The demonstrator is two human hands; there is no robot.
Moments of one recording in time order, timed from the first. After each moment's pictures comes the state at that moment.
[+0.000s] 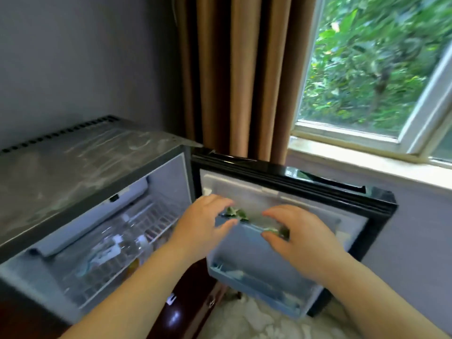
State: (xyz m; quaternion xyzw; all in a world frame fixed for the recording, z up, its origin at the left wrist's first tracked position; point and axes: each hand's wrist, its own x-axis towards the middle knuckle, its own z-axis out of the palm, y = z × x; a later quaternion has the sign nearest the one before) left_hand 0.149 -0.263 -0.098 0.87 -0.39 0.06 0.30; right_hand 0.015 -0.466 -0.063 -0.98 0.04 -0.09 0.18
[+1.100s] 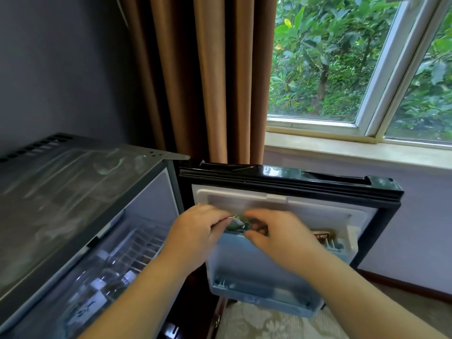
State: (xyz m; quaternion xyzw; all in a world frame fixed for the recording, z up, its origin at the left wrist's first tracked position) left_hand 0.205 -0.259 -0.103 0.79 -0.50 0.11 0.33; right_hand 0.070 -0.426 -0.082 -0.94 0.16 -0.09 0.28
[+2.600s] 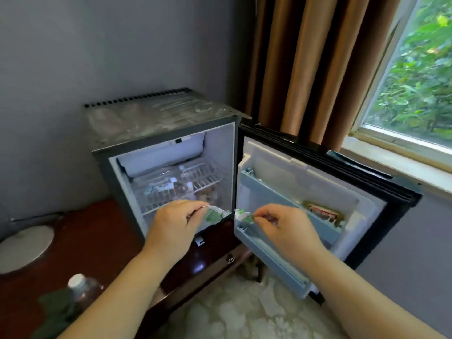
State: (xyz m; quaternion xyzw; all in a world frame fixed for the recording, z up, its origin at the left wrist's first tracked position) left_hand -0.002 -0.175 -0.119 0.89 -0.14 0.24 0.36; right_hand -0.010 -0.431 -0.112 -0.92 -0.08 -0.09 0.37
